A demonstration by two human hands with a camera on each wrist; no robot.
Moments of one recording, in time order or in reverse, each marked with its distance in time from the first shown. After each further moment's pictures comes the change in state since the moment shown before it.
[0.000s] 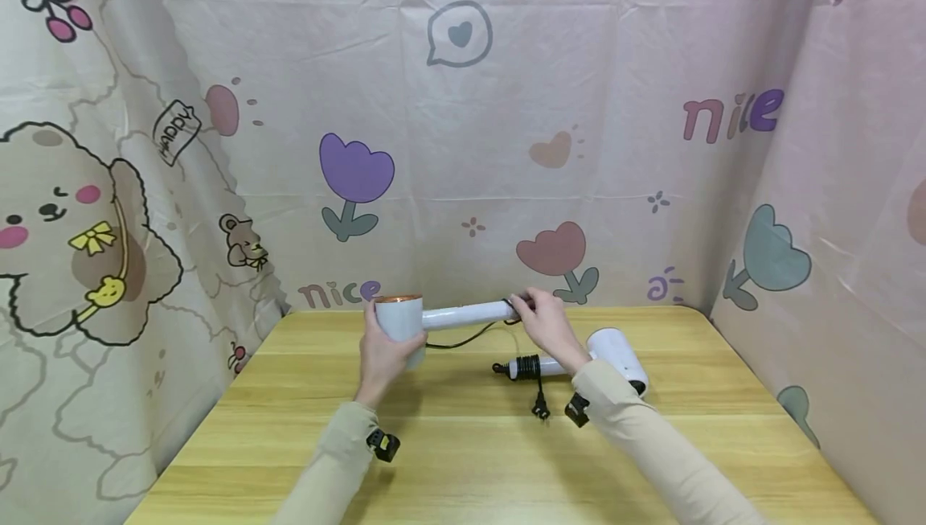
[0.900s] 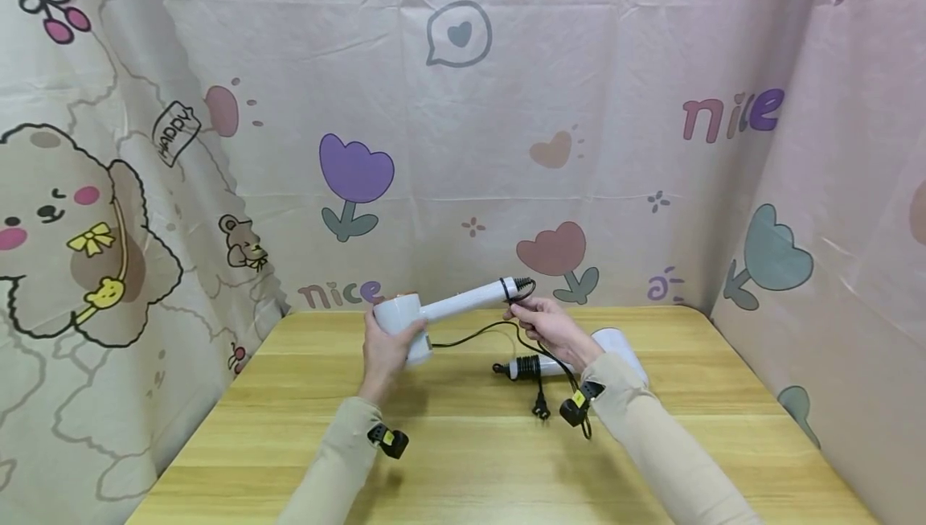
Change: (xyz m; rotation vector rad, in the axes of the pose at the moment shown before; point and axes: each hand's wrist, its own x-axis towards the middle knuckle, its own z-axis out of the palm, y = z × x) left_hand 0.005 0.008 0.008 -0.226 -0.021 -0.210; right_hand 0.005 0.017 -0.007 0.753 -0.345 0.292
